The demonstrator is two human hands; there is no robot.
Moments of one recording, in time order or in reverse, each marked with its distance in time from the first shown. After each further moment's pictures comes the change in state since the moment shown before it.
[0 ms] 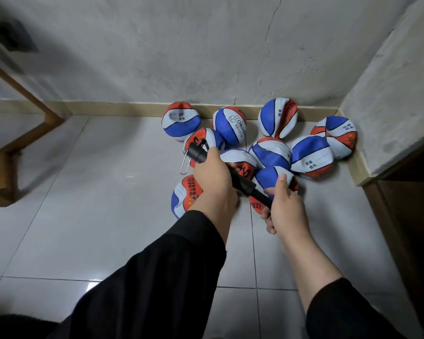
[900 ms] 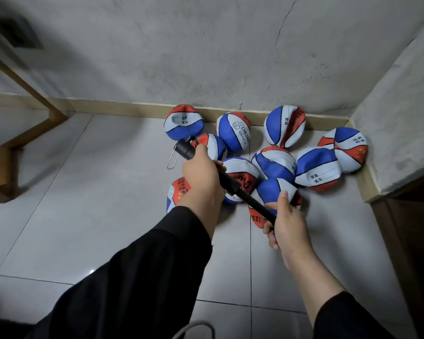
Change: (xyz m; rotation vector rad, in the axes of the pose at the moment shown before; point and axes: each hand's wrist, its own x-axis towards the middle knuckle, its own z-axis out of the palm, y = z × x) left_hand 0.033 0.025 0.018 -0.044 0.091 0.042; right_hand 0.032 0.002 -0.009 0.027 -0.055 0.037
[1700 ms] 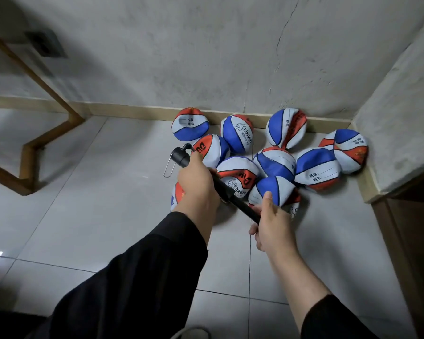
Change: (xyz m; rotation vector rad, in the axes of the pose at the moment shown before) left_hand -0.033 -0.010 -0.028 0.006 0.058 0.004; right_hand -0.035 0.014 0.002 -0.086 -0.080 -0.051
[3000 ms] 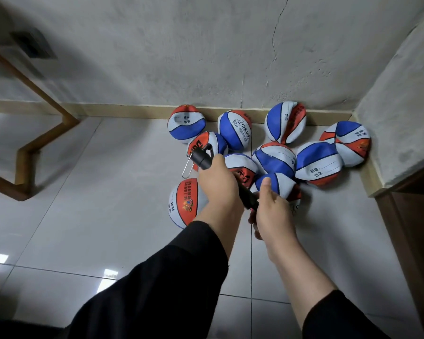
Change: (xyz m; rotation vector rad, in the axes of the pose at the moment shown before) left_hand -0.018 -0.034 0.033 0.048 -0.038 0.027; right_hand 0.017 -0.016 0.005 -0.074 0.068 -0.123
